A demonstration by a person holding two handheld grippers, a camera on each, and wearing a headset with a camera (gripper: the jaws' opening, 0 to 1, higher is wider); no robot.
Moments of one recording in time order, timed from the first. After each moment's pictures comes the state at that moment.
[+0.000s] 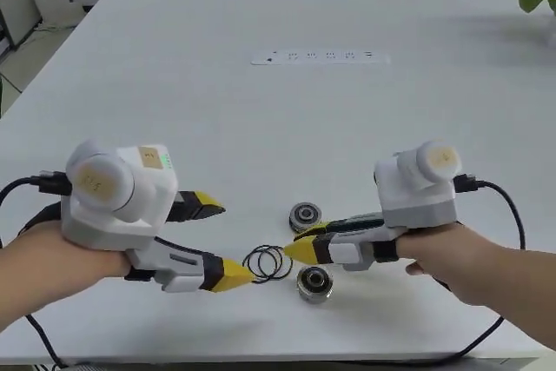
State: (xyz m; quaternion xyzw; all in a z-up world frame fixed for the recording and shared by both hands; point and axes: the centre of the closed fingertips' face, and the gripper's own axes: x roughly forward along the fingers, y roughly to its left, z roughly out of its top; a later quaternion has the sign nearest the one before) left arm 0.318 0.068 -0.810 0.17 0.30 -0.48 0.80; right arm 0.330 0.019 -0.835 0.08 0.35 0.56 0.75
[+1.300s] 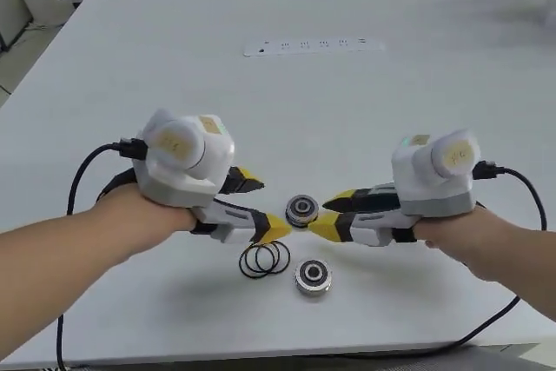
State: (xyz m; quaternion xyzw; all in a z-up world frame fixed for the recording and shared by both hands) left arm 0.372 0.022 -0.831 0.17 0.30 -0.48 0.80; right arm 0.372 -0.014 -0.859 -0.03 0.29 0.53 0.79
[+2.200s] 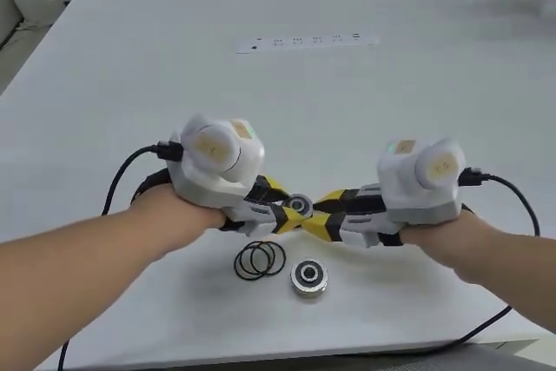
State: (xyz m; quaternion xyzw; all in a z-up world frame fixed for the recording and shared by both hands) left arm 0.383 -0.006 -0.849 0.19 0.30 -0.50 0.79; right arm 0.377 -0.009 -0.864 -0.06 0.26 0.53 0.80
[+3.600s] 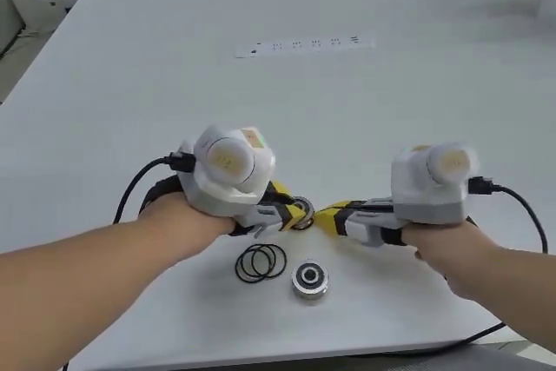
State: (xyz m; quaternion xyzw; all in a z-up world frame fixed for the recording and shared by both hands) left arm 0.388 -0.008 -0.850 0.22 0.30 -0.48 0.80; right arm 0.381 -0.022 -0.860 0.08 0.31 0.46 0.83
